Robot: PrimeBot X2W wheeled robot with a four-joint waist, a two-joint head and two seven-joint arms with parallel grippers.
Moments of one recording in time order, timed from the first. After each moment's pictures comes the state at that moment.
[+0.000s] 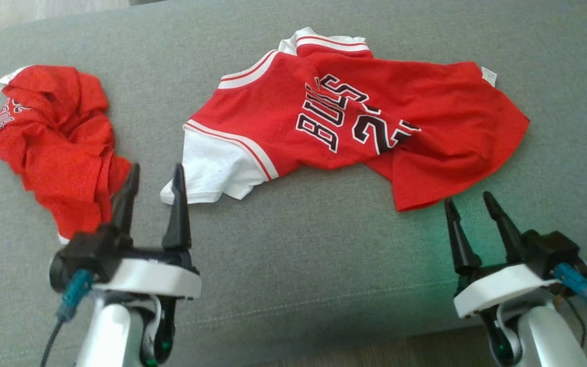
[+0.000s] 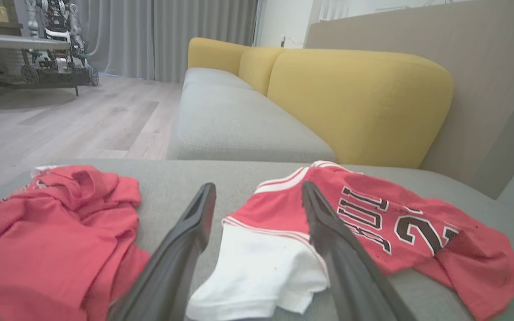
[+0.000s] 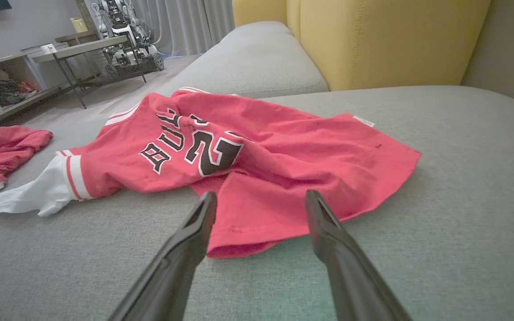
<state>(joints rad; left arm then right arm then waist) -0.09 0.05 -0.19 0.07 -0.21 0.02 -0.26 -0.10 -0.05 -0.01 0.28 0.15 0.13 -0.25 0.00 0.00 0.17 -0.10</state>
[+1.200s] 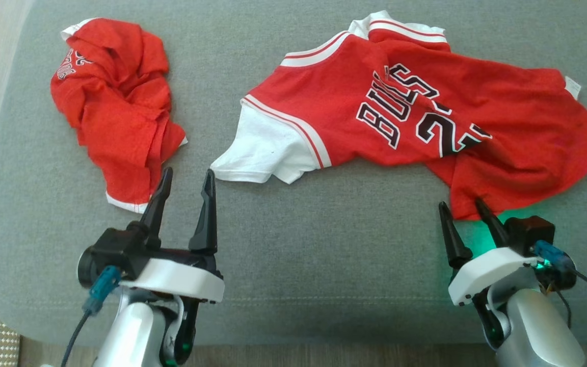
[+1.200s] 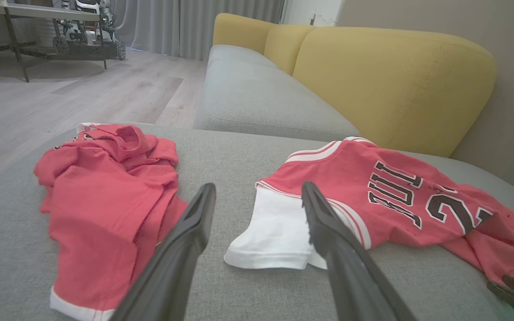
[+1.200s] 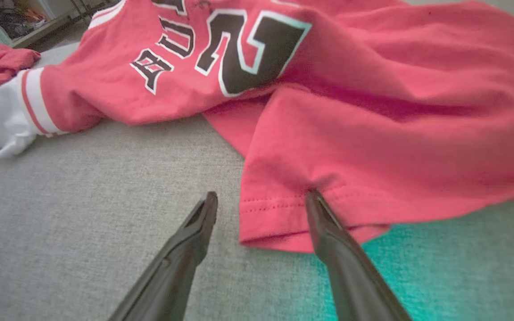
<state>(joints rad) -0.11 0.05 -0.28 0.10 -0.24 0.03 -0.26 -0.27 -0.05 -0.02 0.61 0.13 0.13 -0.25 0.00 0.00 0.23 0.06</state>
